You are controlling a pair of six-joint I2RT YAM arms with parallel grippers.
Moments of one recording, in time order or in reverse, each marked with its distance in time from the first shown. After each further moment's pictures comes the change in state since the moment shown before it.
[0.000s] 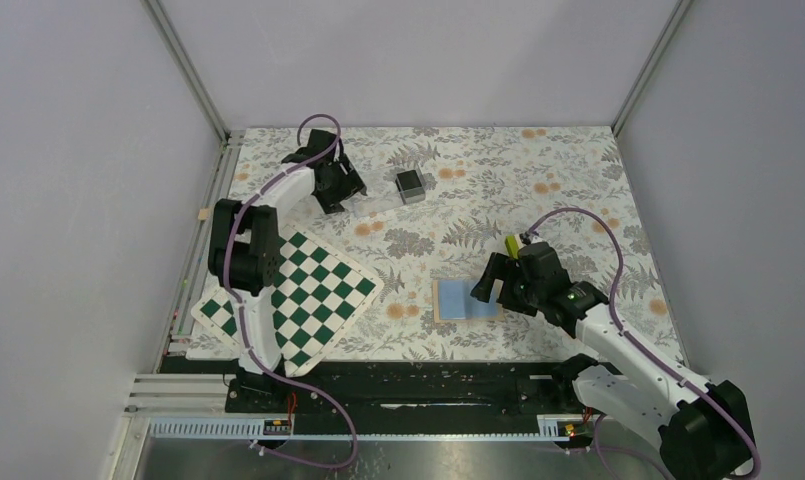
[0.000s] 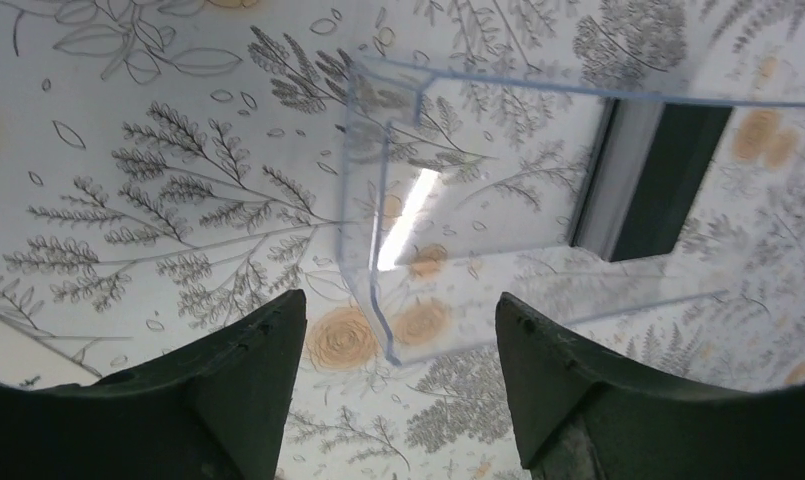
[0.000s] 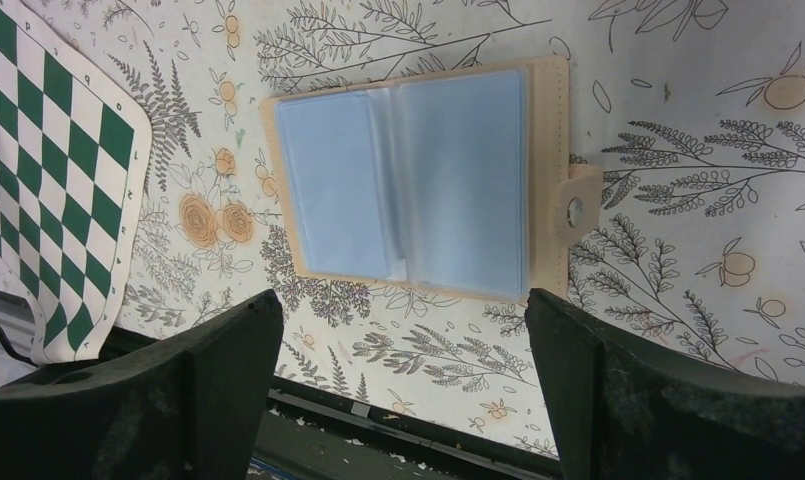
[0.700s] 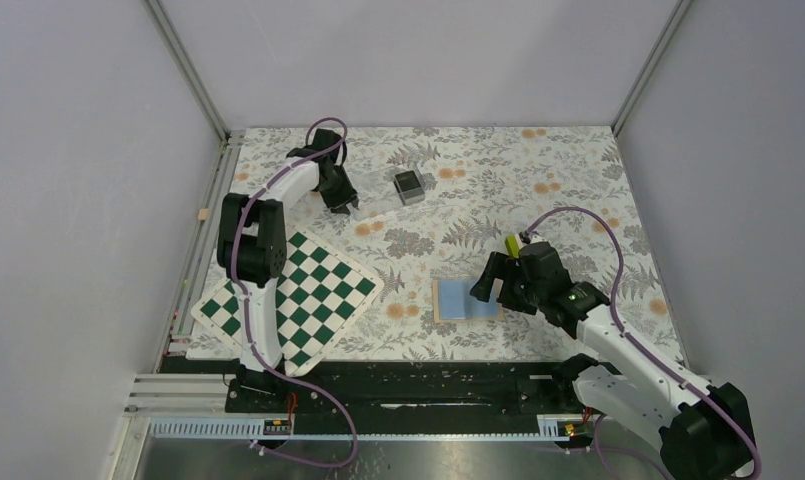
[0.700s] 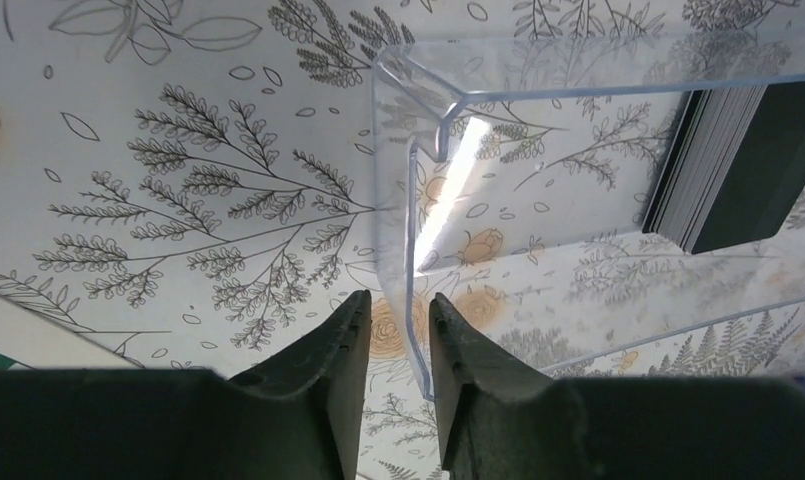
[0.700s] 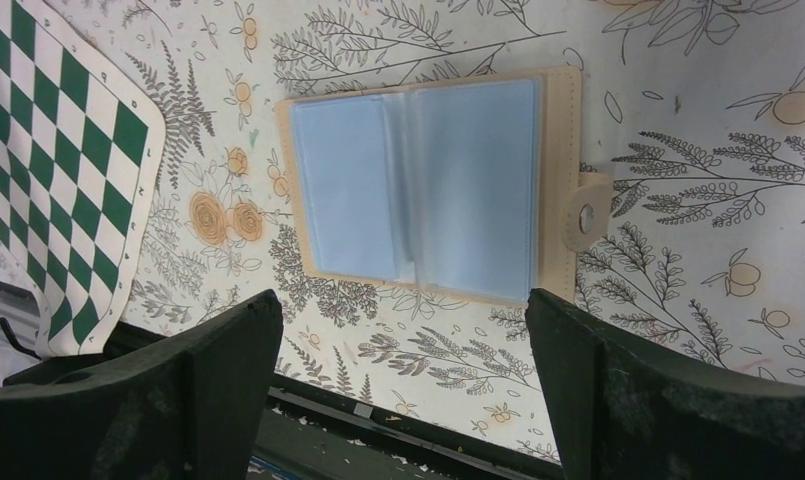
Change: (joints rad) left arm 0.001 0.122 0.143 -0.189 -0.005 0.105; right arm 0.000 -0.001 0.000 0.014 -0.008 -0.015
